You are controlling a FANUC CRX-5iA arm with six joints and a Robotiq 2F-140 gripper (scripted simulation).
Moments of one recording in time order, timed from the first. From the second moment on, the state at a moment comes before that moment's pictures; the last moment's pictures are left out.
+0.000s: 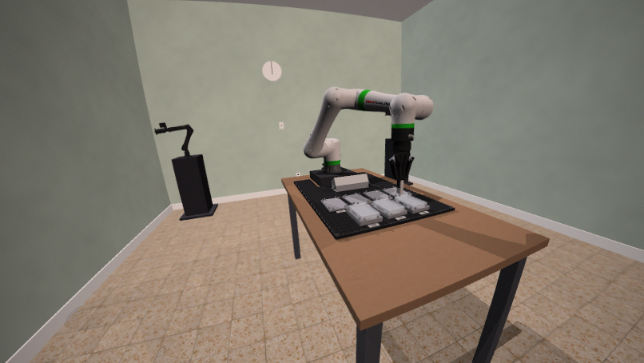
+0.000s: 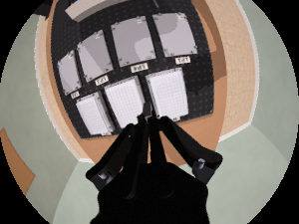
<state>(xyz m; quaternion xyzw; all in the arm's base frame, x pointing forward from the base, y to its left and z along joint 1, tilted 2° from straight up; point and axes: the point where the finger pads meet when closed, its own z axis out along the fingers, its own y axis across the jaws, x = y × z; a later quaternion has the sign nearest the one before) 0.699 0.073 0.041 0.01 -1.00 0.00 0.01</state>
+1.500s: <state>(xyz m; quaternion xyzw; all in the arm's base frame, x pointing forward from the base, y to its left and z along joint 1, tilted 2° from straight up) 0.702 -0.054 0.040 0.01 -1.00 0.00 0.01</state>
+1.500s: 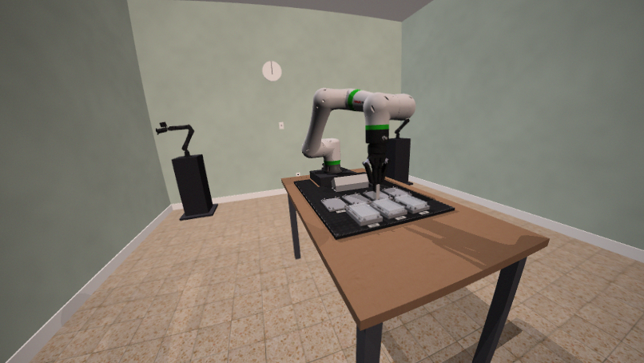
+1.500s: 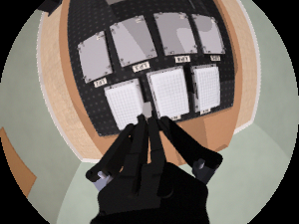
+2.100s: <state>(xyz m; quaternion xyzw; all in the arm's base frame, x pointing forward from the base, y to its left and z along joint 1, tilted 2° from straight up) 0.702 -0.051 0.040 0.08 -1.00 0.00 0.01</state>
